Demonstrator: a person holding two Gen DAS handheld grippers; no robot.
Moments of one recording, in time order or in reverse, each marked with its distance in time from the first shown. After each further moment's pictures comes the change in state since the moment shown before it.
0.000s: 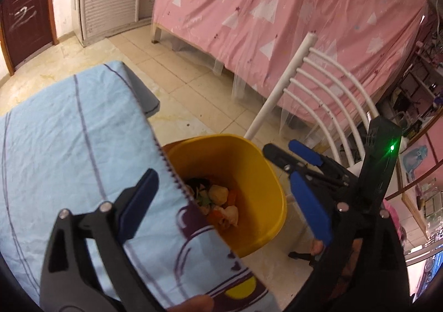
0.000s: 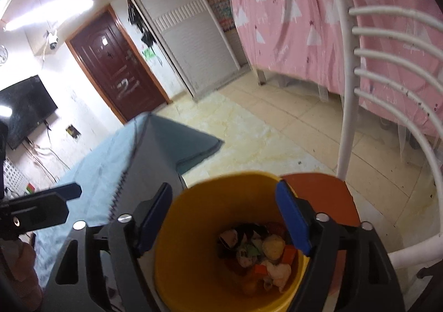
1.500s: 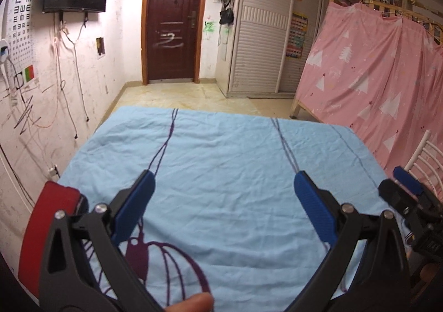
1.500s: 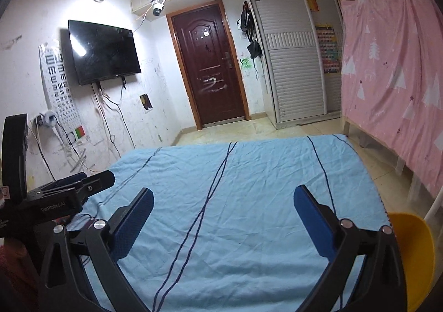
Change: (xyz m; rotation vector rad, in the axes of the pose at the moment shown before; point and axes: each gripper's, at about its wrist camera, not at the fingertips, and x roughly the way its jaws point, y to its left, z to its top) left arm -0.211 0.222 -0.147 -0.307 -0.435 0.598; right arm 0.006 0.297 -0.075 -0.415 -0.098 0.263
